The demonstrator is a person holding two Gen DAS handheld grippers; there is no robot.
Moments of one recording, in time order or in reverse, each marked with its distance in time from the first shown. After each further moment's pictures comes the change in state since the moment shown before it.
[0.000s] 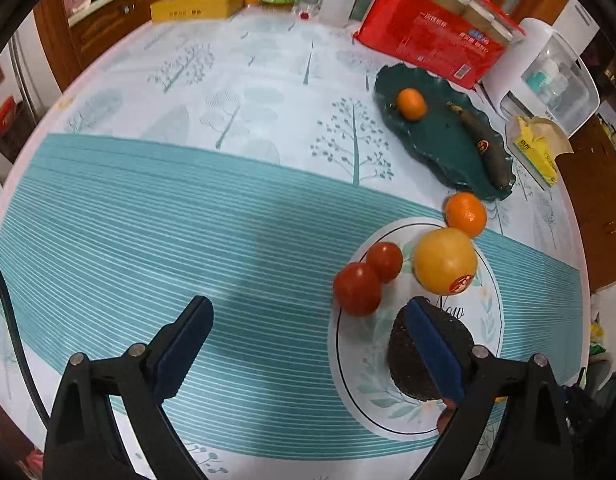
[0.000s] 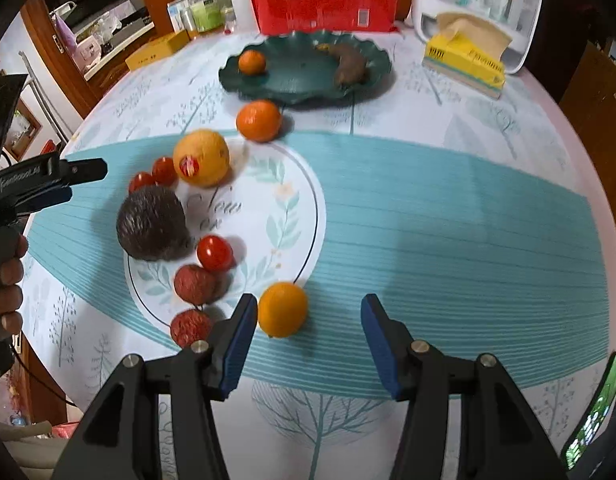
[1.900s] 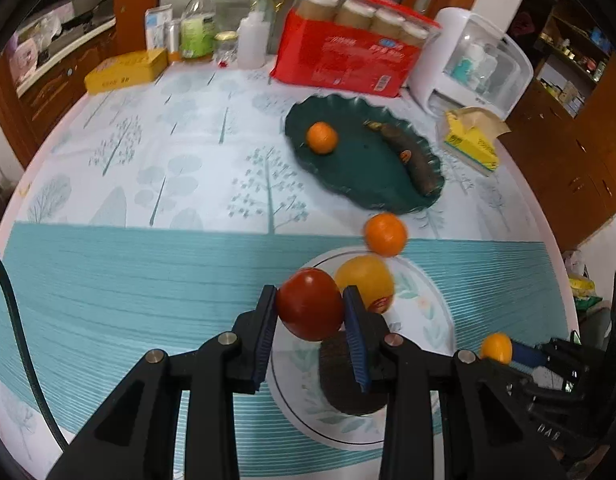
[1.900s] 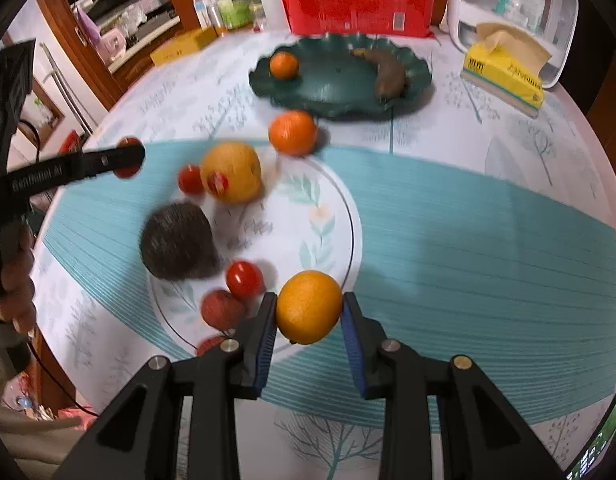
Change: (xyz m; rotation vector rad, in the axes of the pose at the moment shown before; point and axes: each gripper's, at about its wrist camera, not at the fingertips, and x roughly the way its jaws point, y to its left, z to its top) left arm -0.041 -0.054 0.018 0.227 -0.119 -0.112; right arm -0.009 0.009 0.034 -0.052 -0.031 0.090
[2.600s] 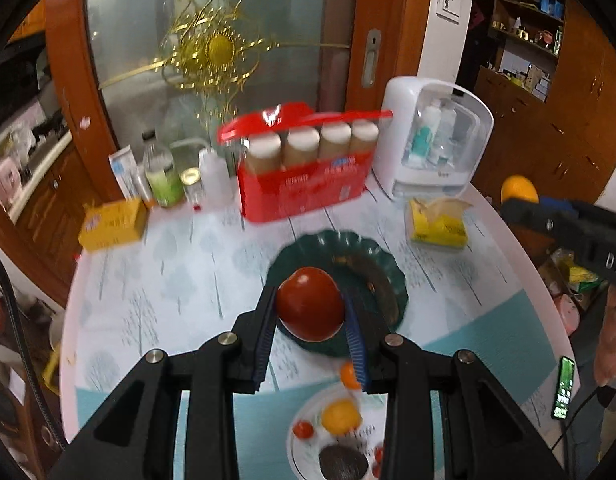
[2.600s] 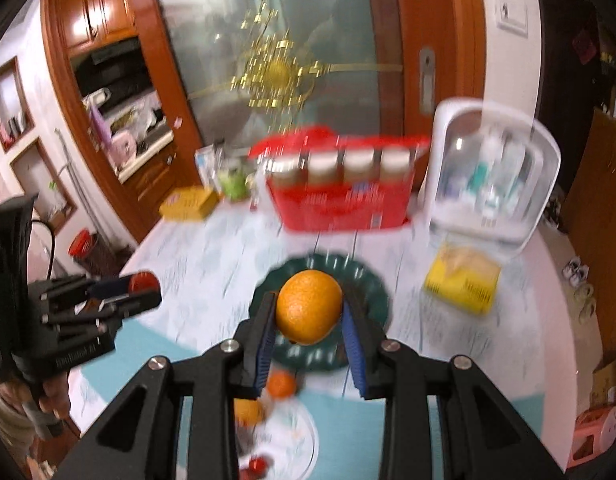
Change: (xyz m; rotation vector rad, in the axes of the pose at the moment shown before) left arm -0.087 -0.071 0.183 0.223 -0.136 0.045; right arm -0.156 -0.024 0.213 -0.007 -0.370 -0.026
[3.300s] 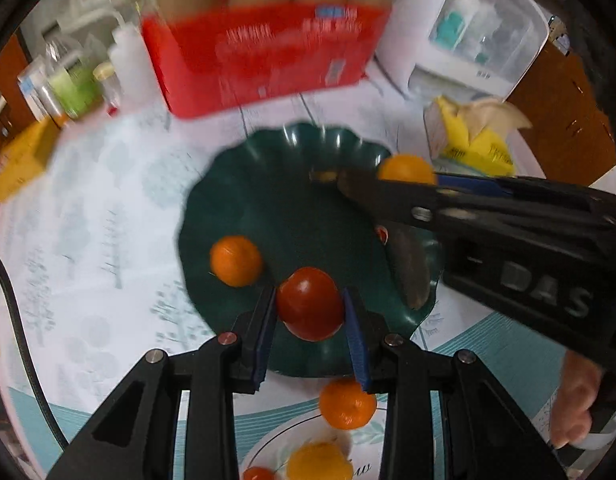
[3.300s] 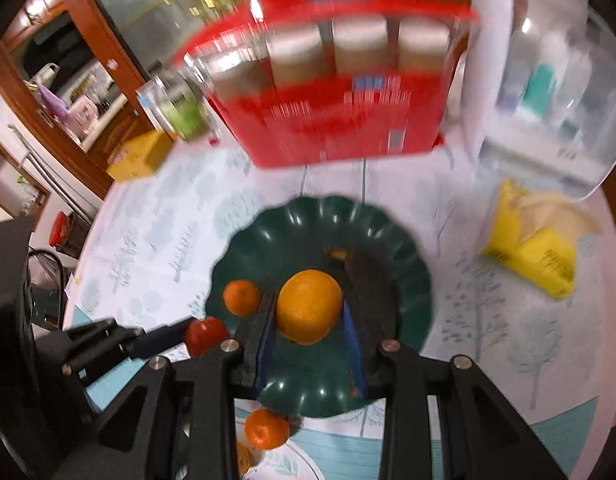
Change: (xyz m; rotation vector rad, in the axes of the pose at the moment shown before) left arm 0.223 -0.029 -0.046 -0.031 0.350 -0.100; right arm 0.226 -0.020 -0.031 0.112 0.363 0.014
